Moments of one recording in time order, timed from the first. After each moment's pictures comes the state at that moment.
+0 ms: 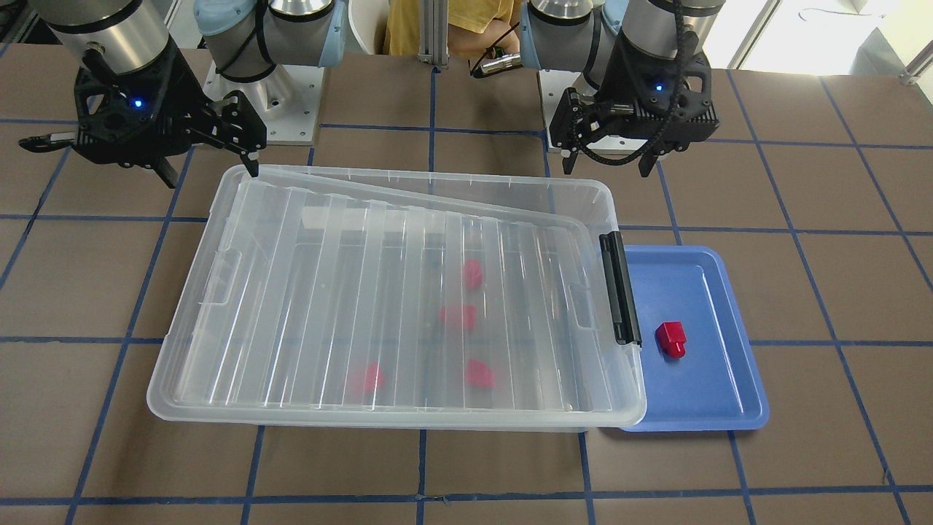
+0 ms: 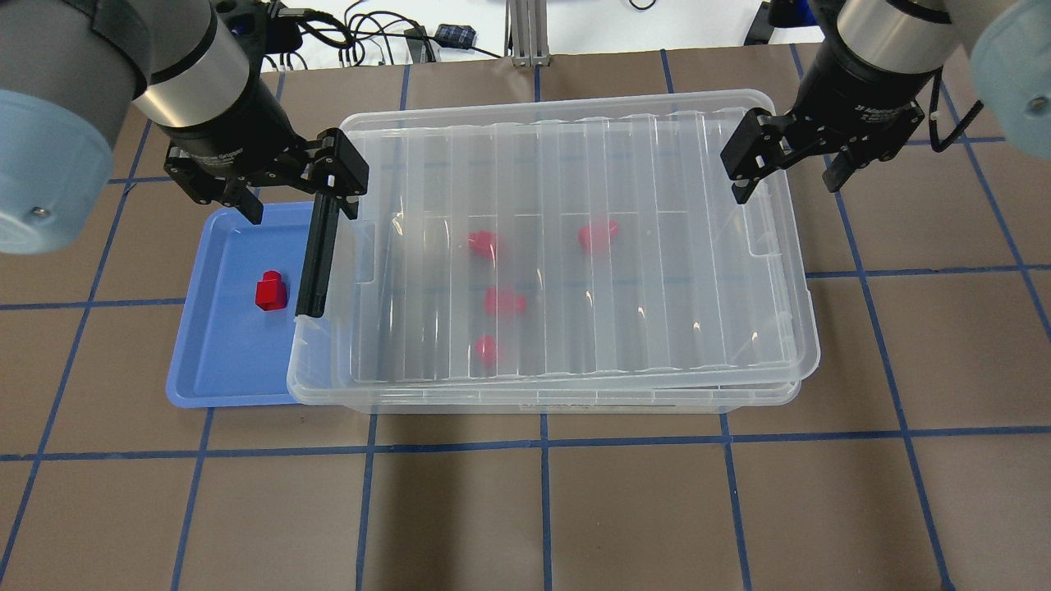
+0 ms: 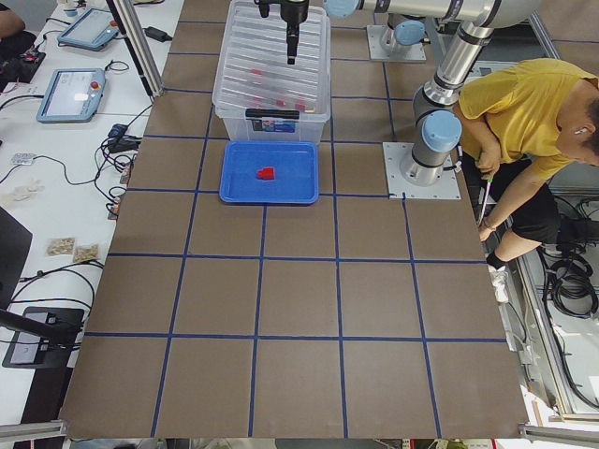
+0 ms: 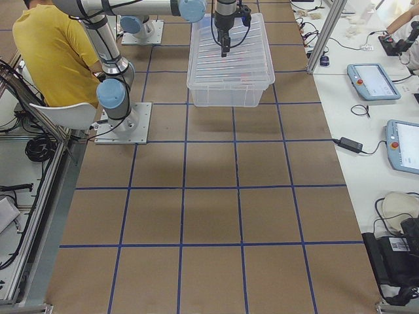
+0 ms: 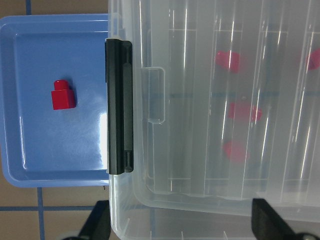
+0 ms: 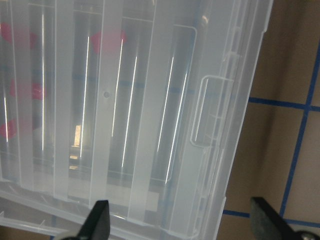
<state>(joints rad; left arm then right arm) -1.63 -1.51 -1.60 -1.54 1.56 -0.06 1.54 -1.60 1.59 -1.58 -1.53 -0.17</state>
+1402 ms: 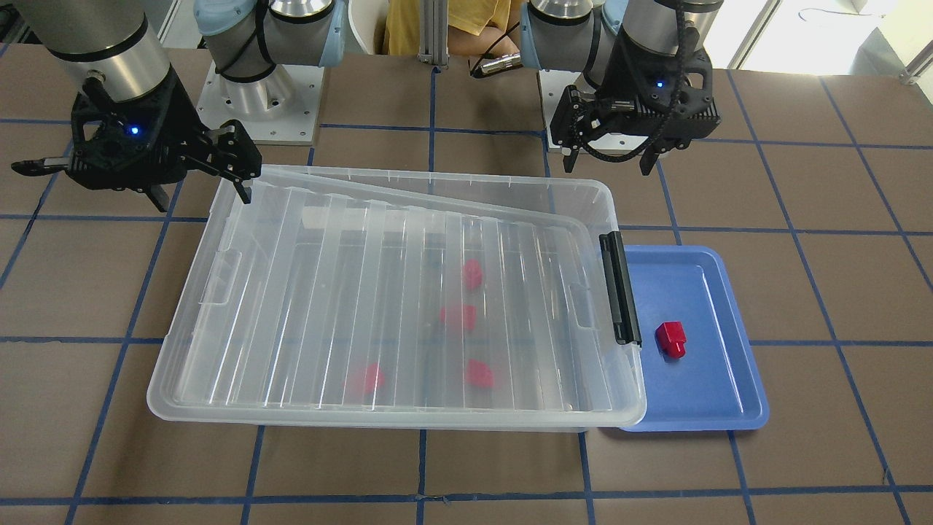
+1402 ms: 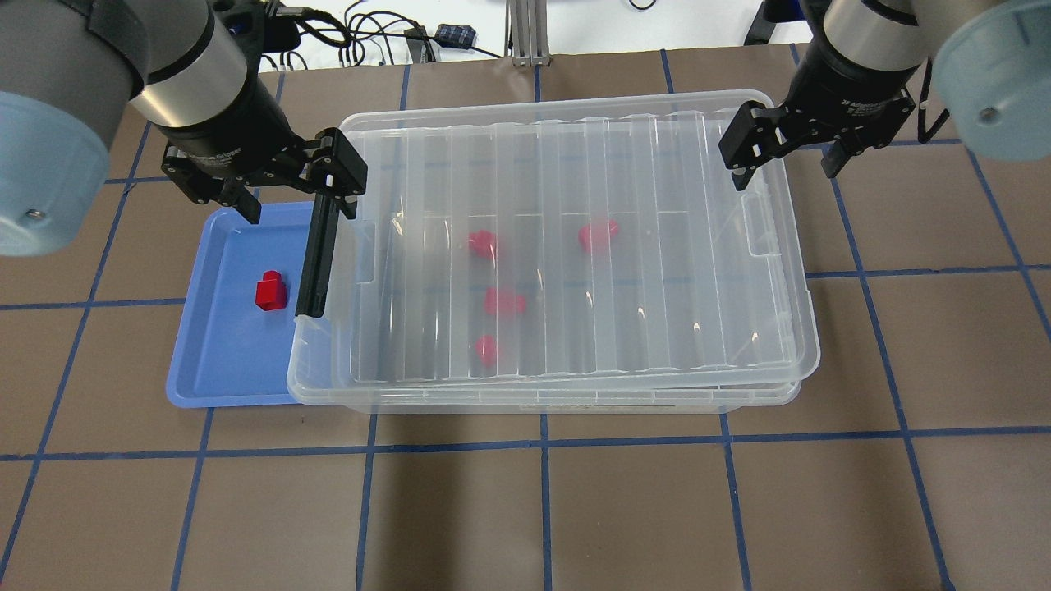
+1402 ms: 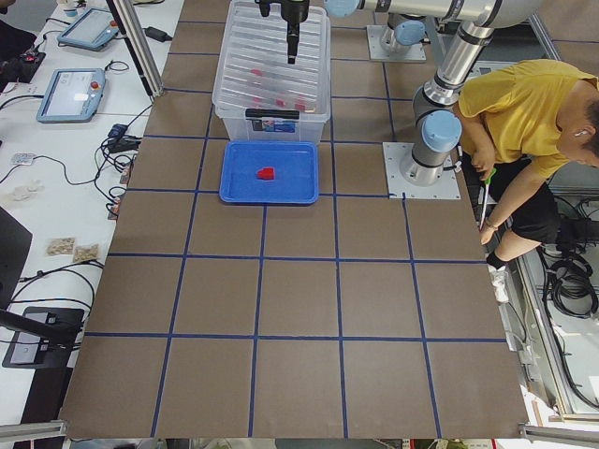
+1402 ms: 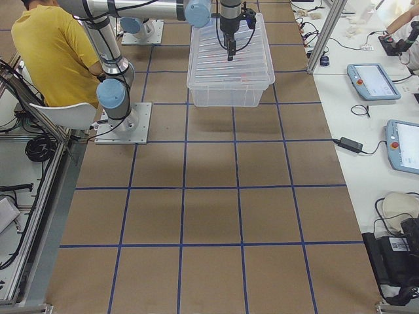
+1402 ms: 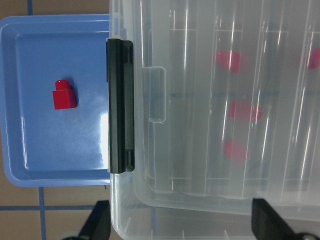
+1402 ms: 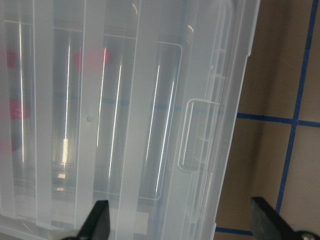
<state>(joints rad) -1.63 -1.51 -1.60 -1.54 1.56 -0.06 1.54 -1.56 1.59 -1.64 -1.54 -0.16</state>
